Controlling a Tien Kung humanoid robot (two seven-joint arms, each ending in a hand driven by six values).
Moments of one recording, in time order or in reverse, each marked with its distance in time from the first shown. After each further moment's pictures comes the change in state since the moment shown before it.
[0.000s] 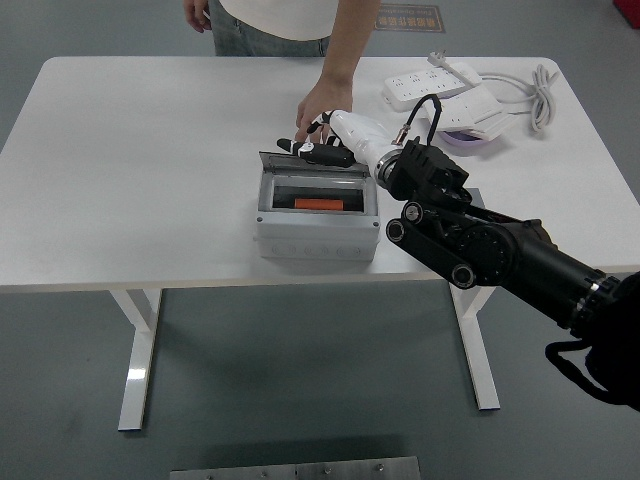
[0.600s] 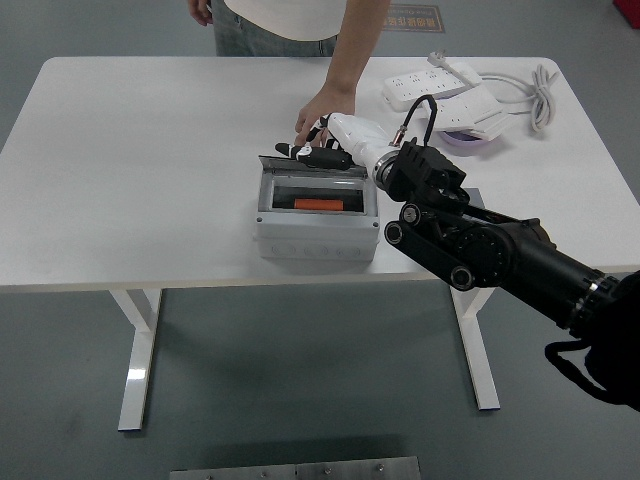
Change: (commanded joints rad) left arm 0.006 0.000 0.000 0.000 -0.001 -0.001 -0.001; right arm 0.003 0.003 -0.009 -0.002 -0.018 0.008 -0.011
